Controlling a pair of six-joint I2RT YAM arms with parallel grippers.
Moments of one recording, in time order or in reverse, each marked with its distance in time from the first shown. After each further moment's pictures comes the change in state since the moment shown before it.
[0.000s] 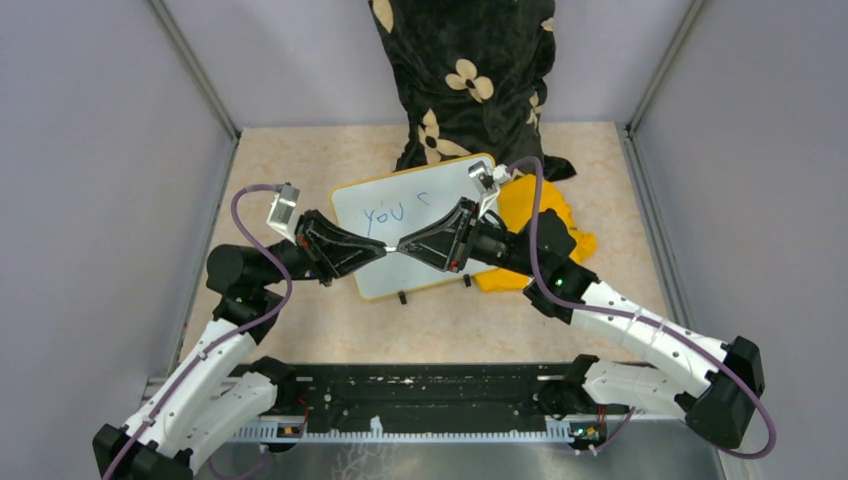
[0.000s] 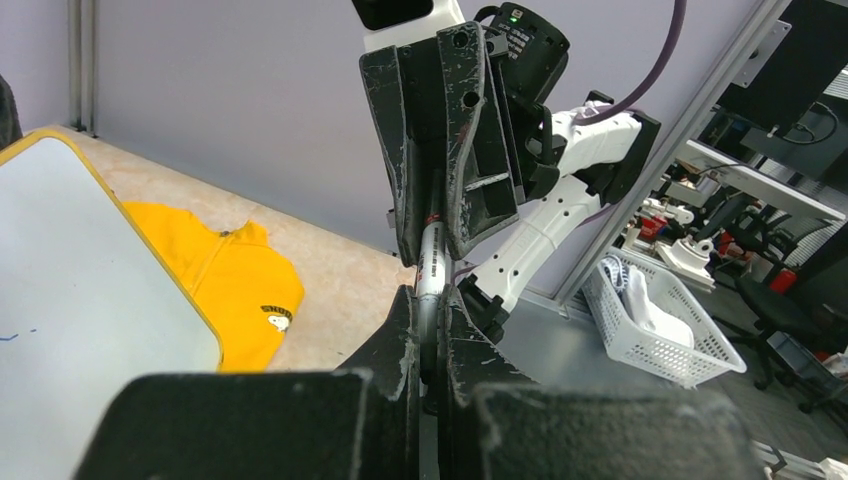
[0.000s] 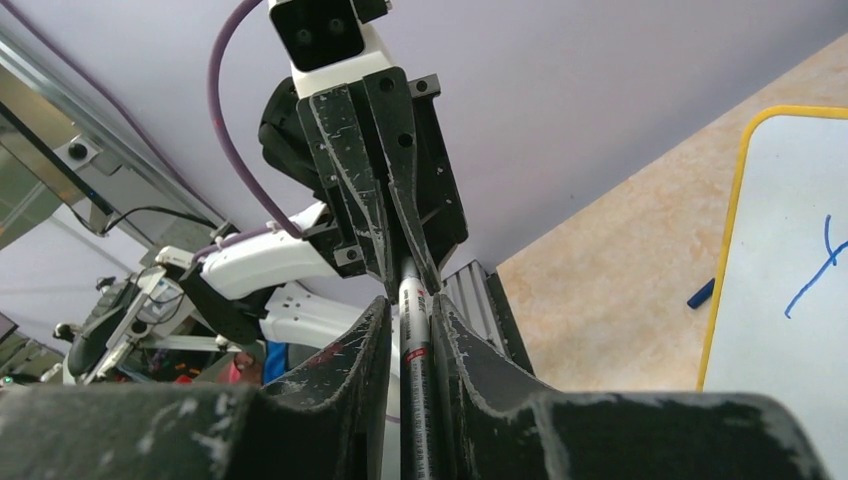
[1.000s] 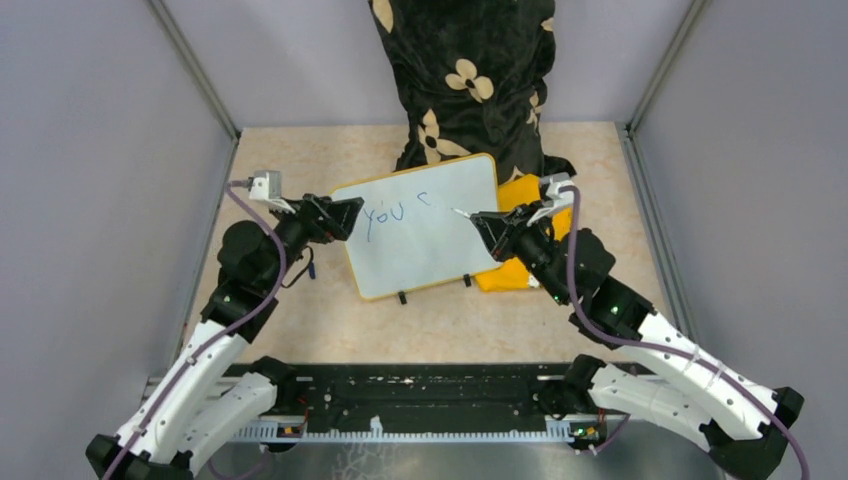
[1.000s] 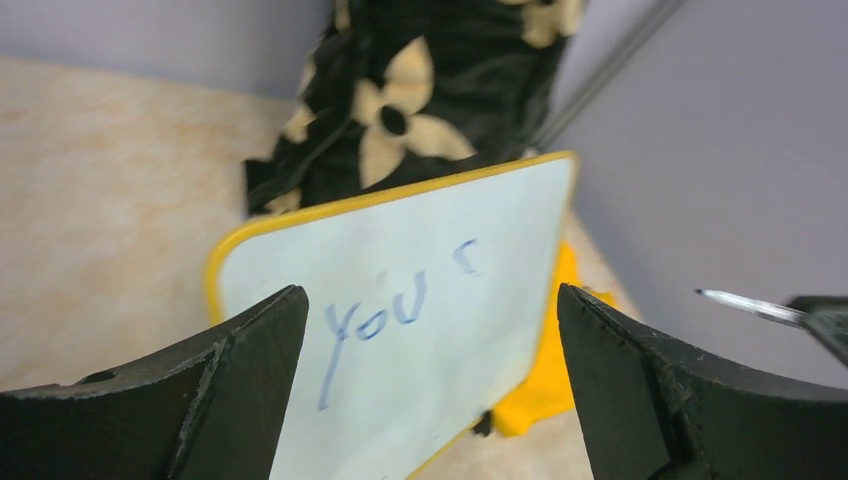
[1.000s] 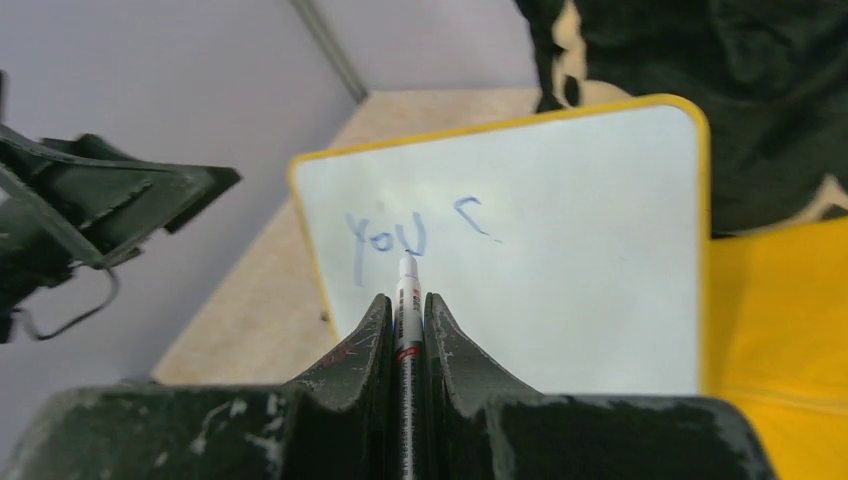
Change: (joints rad) left arm -0.002 -0.041 0.099 -0.543 -0.798 0.275; right arm 0.000 -0.291 -0.002 -0.487 0.701 -0.348
